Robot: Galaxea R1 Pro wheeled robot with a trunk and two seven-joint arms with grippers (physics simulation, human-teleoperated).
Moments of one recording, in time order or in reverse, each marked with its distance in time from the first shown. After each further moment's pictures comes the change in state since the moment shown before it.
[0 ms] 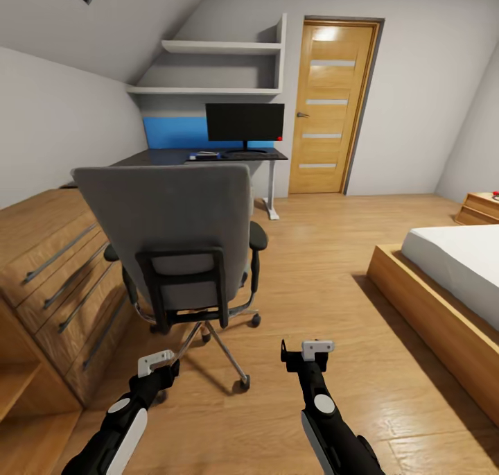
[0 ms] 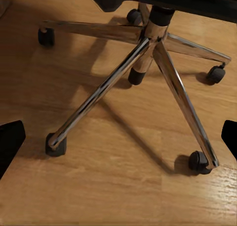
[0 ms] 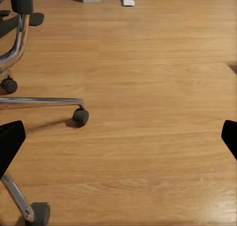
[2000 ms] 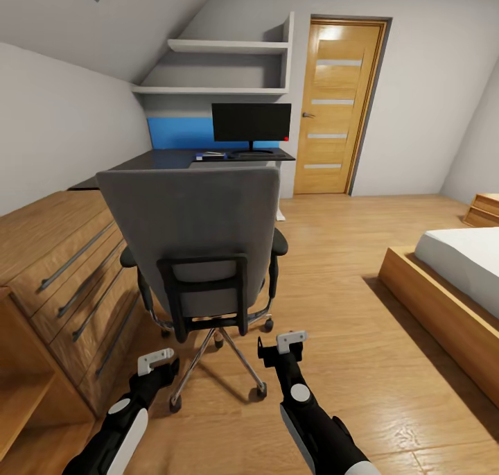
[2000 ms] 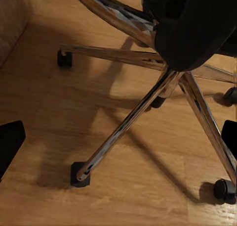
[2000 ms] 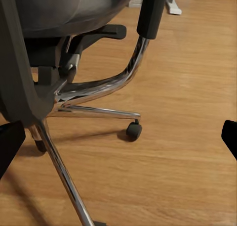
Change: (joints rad) left arm 0.000 -0.003 -0.002 0.000 0.000 -0.038 0.002; right arm -0.095 0.038 0.146 0.118 -0.002 0.002 -0.001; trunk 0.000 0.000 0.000
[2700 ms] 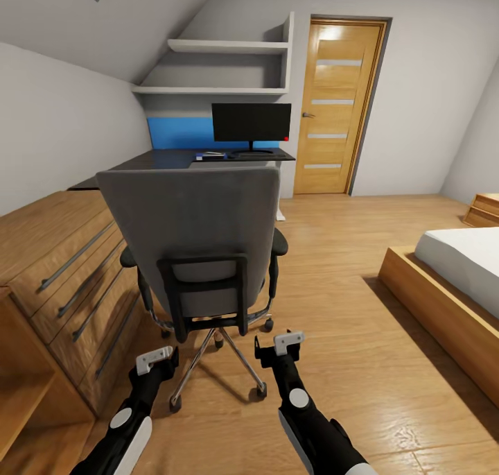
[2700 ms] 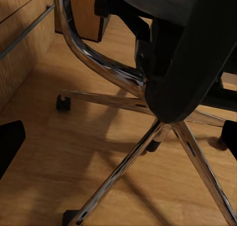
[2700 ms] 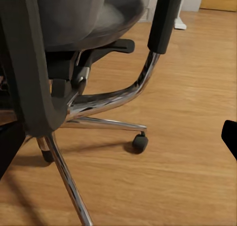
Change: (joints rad) left arm 0.000 -0.005 -0.031 0.064 -0.003 -0.281 -0.003; right arm 0.001 0.000 0.028 0.025 0.004 -0.082 0.001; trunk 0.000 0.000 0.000
